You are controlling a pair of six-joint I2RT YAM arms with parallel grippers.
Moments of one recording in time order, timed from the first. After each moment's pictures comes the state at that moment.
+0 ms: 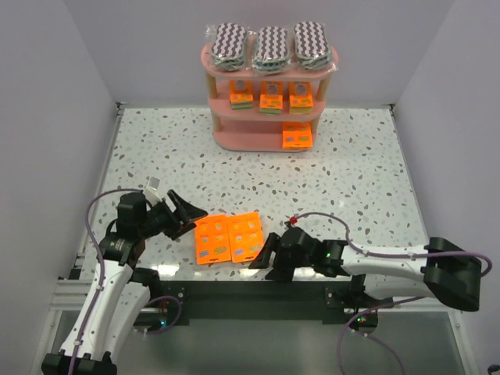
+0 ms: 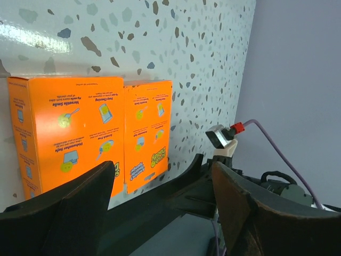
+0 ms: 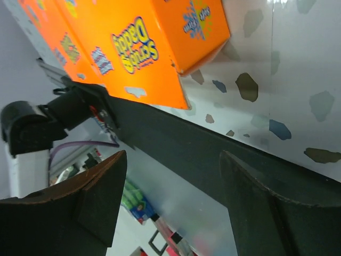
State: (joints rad) left arm -0.12 0.58 0.50 -0.53 0.55 -0.94; right arm 1.11 1.06 0.38 -0.08 -0.13 1.52
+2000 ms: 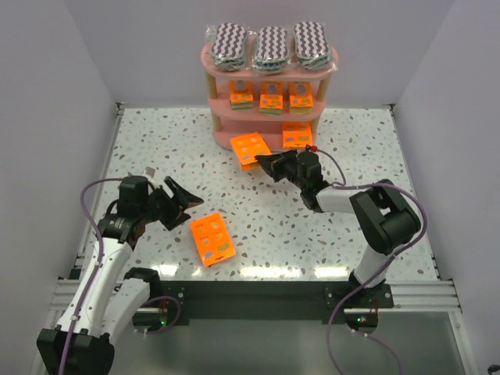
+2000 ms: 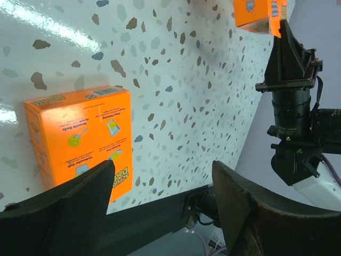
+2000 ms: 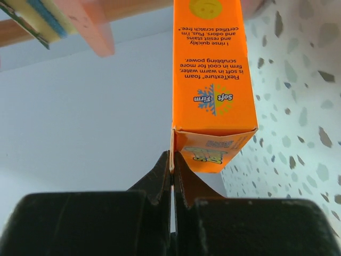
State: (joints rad) left arm -0.12 0.76 0.66 -0.64 0.41 -0.97; right arm 0.51 1.75 0.77 0.75 -0.14 1.67
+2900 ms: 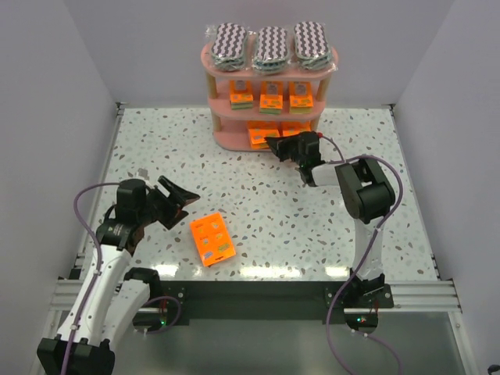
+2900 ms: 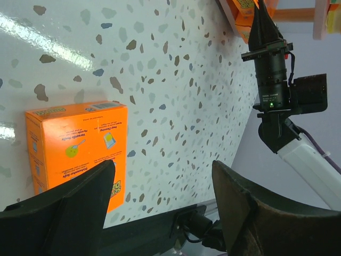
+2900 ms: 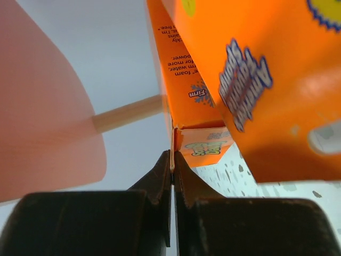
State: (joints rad) left arm -0.12 0.71 0.64 -0.59 0.33 -1.05; right arm 0.35 2.10 1.14 0.67 -0.17 1.66
